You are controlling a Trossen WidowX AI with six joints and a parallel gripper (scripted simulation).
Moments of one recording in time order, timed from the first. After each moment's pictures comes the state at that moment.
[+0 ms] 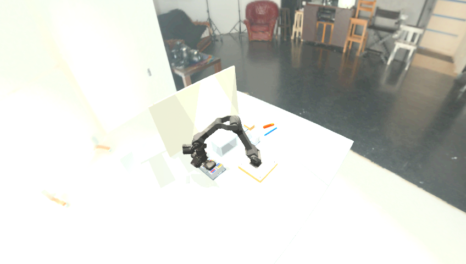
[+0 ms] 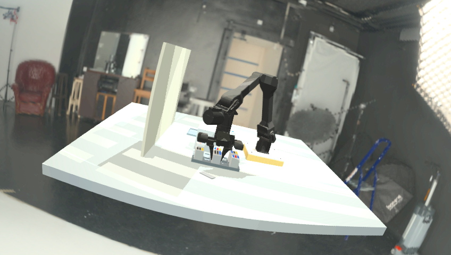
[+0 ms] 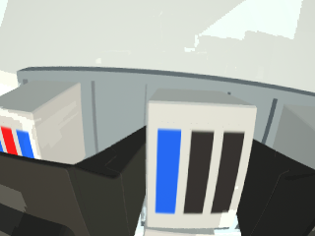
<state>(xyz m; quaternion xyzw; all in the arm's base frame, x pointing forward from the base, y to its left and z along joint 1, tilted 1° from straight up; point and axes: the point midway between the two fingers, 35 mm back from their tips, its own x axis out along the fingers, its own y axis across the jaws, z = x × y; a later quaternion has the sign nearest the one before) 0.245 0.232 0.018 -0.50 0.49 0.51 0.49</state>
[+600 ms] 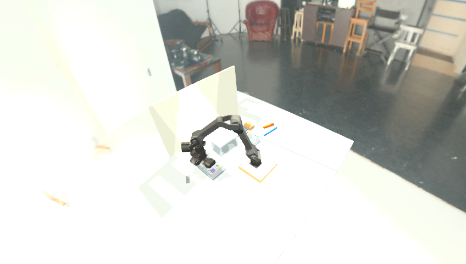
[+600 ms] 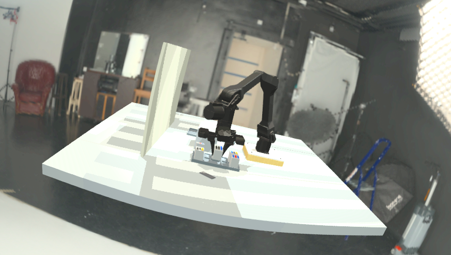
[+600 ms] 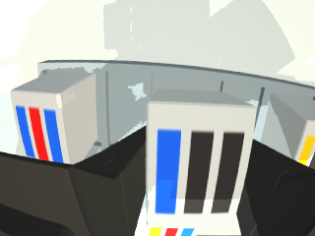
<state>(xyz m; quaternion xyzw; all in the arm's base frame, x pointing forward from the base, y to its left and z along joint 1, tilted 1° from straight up) 0.245 0.232 0.040 -0.50 0.50 0.51 0.49</state>
